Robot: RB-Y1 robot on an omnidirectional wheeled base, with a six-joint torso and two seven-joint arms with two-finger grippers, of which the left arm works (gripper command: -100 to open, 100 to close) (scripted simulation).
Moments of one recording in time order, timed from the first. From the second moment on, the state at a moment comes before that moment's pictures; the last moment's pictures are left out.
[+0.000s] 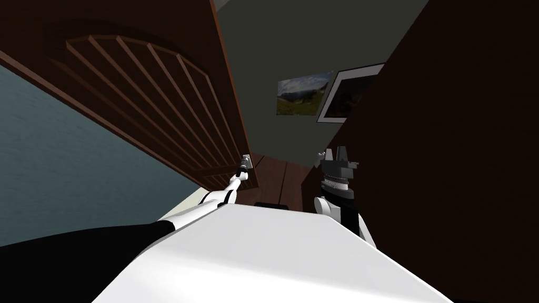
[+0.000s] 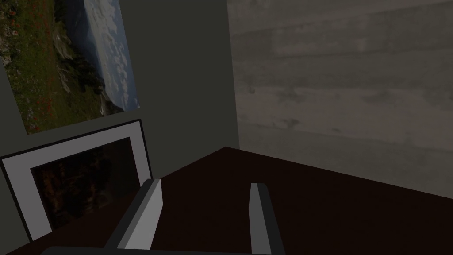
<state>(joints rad) -0.47 0.19 0.29 -0.57 0.14 -0.50 -0.04</state>
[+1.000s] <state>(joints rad) -0.47 0.19 0.33 -0.59 0.12 -0.49 -0.04</state>
